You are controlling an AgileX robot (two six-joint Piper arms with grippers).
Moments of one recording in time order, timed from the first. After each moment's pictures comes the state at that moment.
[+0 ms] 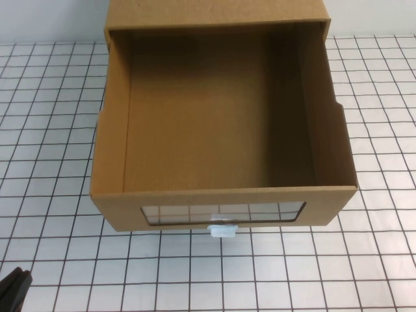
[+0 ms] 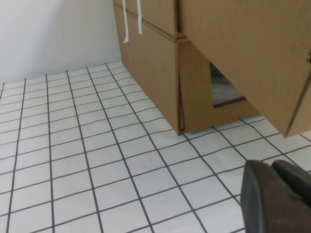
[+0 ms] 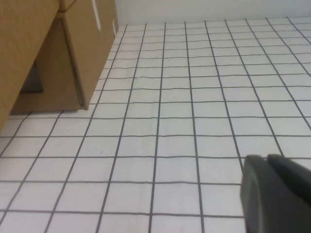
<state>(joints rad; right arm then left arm) 0.07 -0.01 0.03 0.18 0.28 -0.08 -0.28 -0.01 0.03 -0.33 0.21 0.43</state>
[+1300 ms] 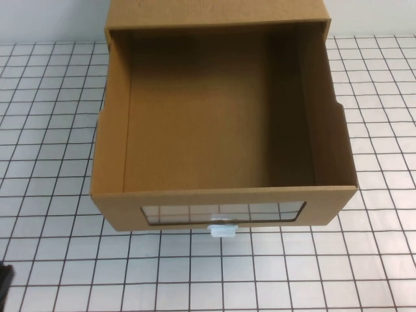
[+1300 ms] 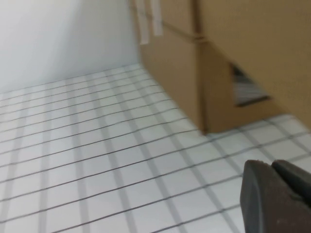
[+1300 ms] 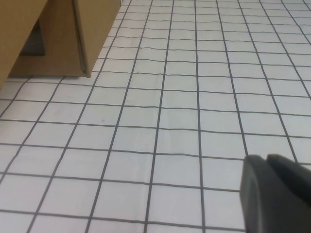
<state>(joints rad) 0.07 -0.01 0.03 0.20 0.36 -0.15 -0.26 -0.01 0.03 -0.11 0.19 0.25</state>
